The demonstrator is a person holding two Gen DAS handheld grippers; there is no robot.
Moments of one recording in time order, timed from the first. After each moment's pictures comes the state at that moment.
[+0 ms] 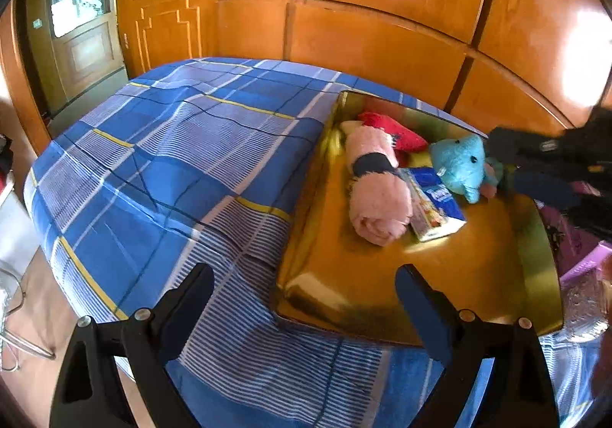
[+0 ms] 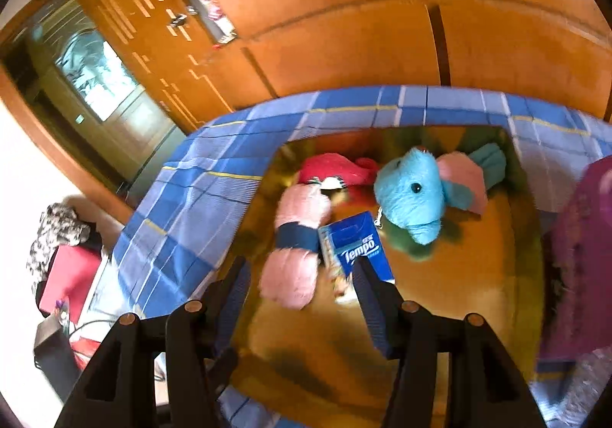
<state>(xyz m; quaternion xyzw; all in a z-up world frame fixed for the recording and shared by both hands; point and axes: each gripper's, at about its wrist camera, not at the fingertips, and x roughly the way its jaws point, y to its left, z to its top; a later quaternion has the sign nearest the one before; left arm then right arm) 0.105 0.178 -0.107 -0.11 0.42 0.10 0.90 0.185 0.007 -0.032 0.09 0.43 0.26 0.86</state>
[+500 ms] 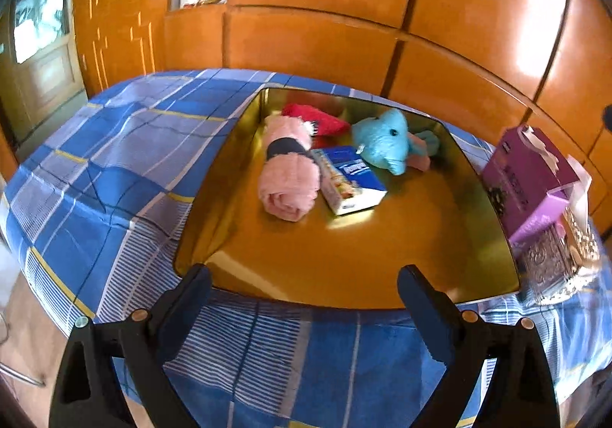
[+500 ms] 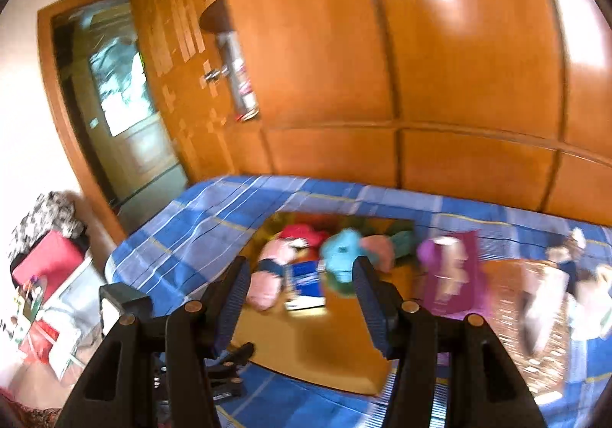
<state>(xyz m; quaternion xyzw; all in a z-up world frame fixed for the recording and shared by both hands) 0.088 0.120 -0.097 -0.08 0.40 0.02 0.91 0.091 -0.101 0.046 0.05 0.29 0.22 0.93</state>
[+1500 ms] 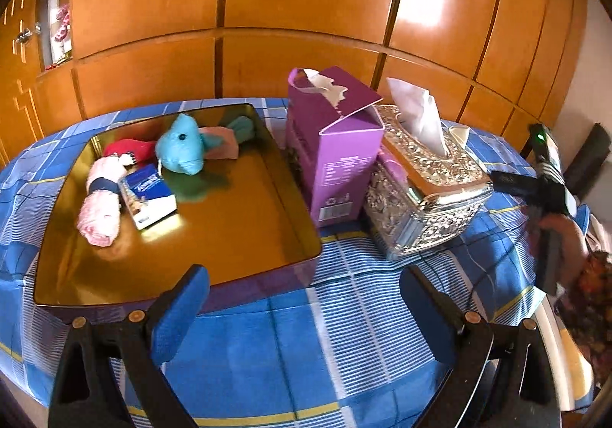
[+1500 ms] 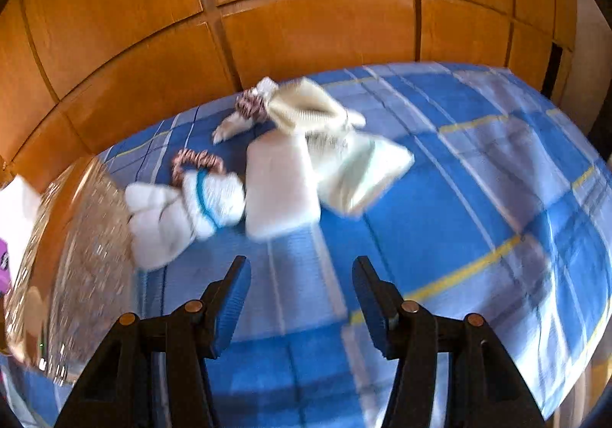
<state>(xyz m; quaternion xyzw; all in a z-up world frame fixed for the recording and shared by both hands) 0.067 -0.017 -0.070 0.00 0.39 -0.19 0.90 0.140 -0.418 -0.105 0.12 0.41 -0.12 0.90</state>
